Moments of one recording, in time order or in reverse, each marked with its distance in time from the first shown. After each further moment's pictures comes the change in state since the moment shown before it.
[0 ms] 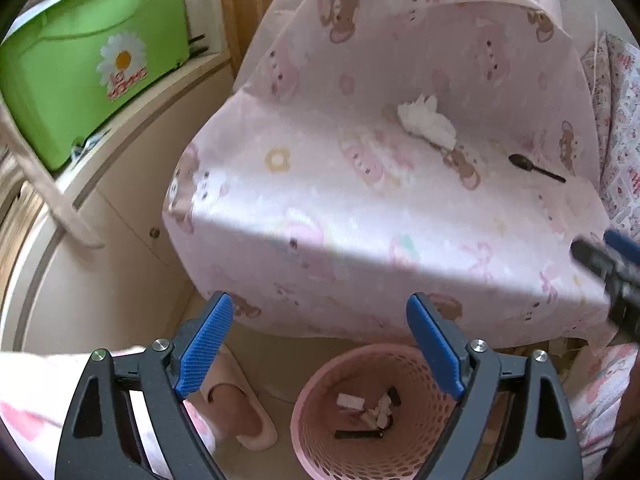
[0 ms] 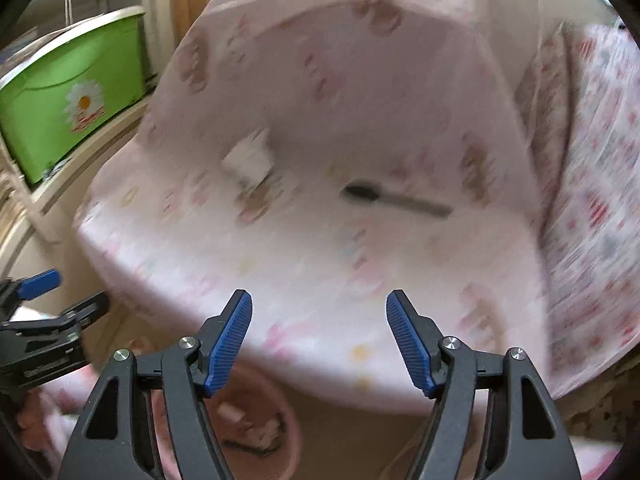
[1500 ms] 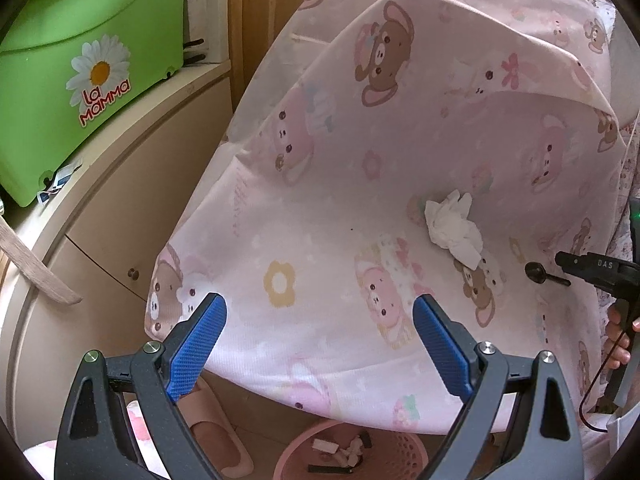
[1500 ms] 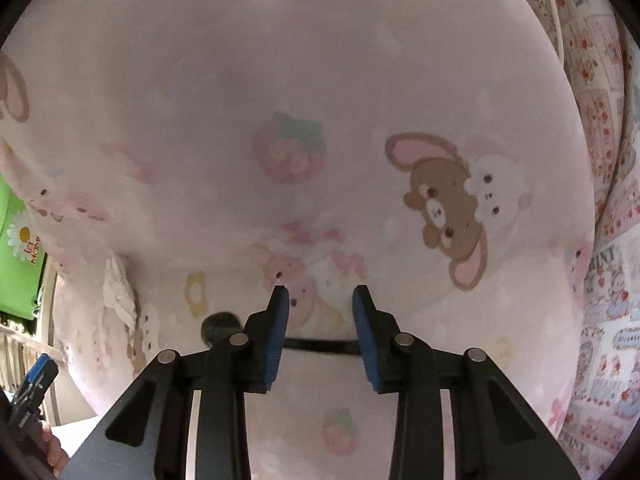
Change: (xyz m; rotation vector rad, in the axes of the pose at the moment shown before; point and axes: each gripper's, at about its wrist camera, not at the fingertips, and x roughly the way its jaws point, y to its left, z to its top) left arm 0.039 0.028 0.101 -0.116 0.000 -0.067; right arm 0.167 -0.153 0.103 0.358 0.286 0.188
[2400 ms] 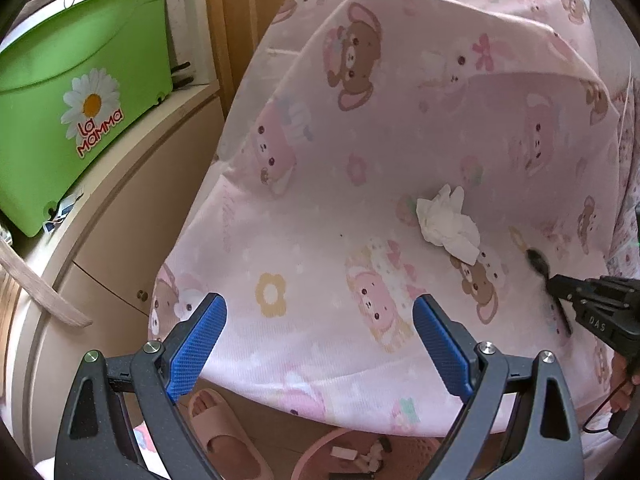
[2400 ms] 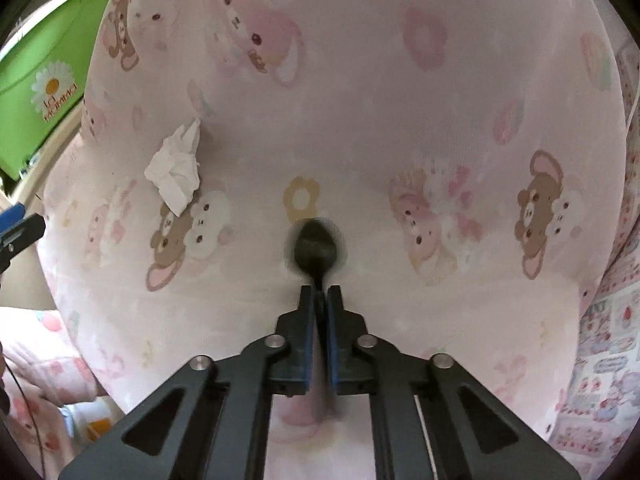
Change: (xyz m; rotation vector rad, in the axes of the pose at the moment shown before) left arm 0.001 -0.023 0.000 0.091 -0.034 0.050; right arm 0.008 0.107 -0.082 -0.418 0.009 -0.102
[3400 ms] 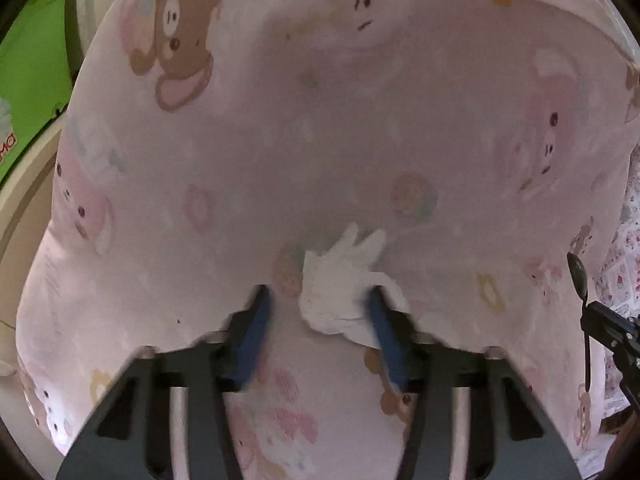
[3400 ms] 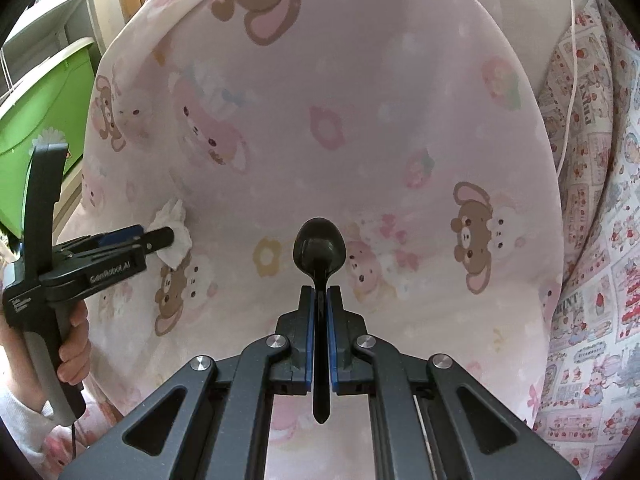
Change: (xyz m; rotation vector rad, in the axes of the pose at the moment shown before) left arm 0.094 -0.074 0.051 0.049 0.043 -0.173; right arm -0.053 -0.040 0.002 0.140 -0.167 -0.007
